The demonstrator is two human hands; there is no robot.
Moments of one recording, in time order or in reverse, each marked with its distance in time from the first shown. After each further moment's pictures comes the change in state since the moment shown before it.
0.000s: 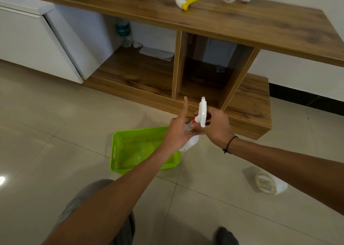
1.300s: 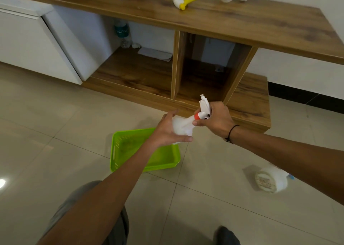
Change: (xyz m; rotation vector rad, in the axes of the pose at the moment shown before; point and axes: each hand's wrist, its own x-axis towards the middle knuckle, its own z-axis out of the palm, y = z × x) left_hand 0.004 -0.038 -0.034 0.152 -0.076 -0.204; right_hand 0.019 -0.007 -0.016 -0.041 -0.084 0.075
